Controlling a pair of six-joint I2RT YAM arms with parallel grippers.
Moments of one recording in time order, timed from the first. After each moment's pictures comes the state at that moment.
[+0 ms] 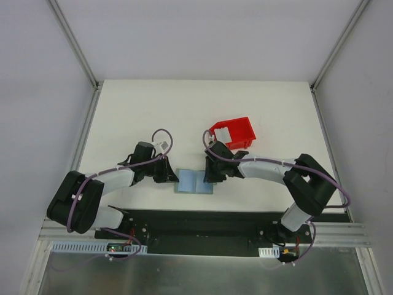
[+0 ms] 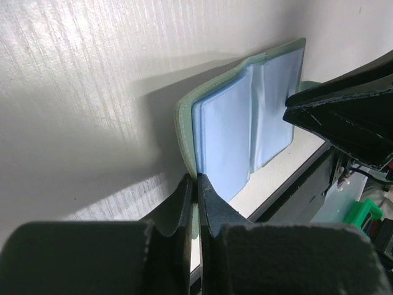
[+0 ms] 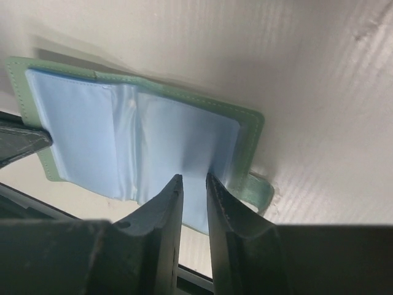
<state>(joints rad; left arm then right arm) -0.37 1.33 0.42 0.03 0.59 -0.61 0.89 1.63 0.88 -0.32 -0.02 0.81</state>
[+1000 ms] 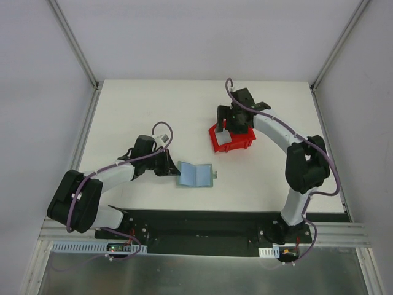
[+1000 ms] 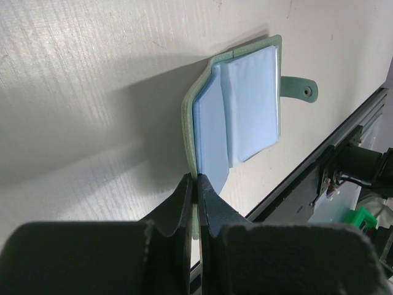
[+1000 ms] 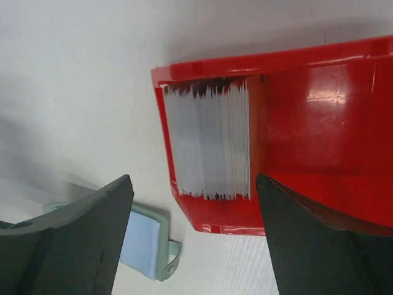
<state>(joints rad) -0.37 1.35 0.52 -0.02 0.58 -0.61 0.45 1.80 1.47 -0.61 -0.09 0.42</state>
